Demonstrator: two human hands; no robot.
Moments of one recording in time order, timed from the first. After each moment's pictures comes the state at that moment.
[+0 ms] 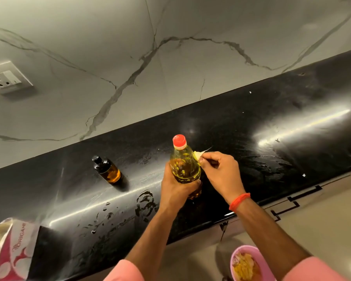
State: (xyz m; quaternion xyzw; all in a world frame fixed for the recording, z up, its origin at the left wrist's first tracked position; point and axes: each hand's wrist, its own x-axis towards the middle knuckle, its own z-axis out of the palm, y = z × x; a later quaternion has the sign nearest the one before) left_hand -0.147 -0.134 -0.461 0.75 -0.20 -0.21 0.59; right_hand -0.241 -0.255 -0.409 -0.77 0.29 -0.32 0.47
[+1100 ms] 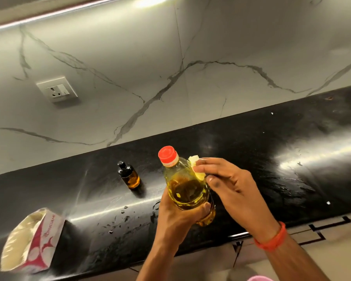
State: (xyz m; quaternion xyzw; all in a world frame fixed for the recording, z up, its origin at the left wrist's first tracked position) left_hand -0.189 -0.077 -0.394 0.70 -0.23 -0.16 0.66; right_hand -0.277 -0.220 -0.330 -0.75 0.03 -0.28 0.60
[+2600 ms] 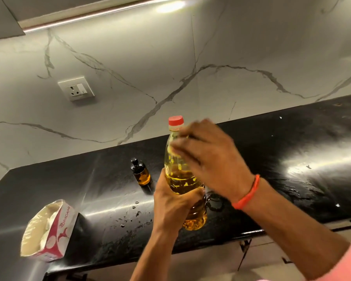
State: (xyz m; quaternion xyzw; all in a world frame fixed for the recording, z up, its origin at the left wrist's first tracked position) left_hand -0.179 -0.044 -0.355 0.72 -0.22 -0.08 0.65; right_hand -0.236 -0.176 -0.248 -0.89 -0.10 -0.42 0.14
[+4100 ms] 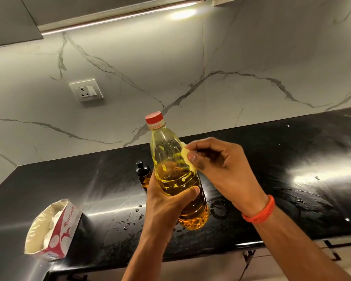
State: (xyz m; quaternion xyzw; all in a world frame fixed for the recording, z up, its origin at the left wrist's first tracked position) left_hand -0.175 -0.027 -0.323 0.67 -0.18 -0.10 0.71; right_hand -0.231 -0.183 -0.271 -0.74 -0.02 -0.27 0.62
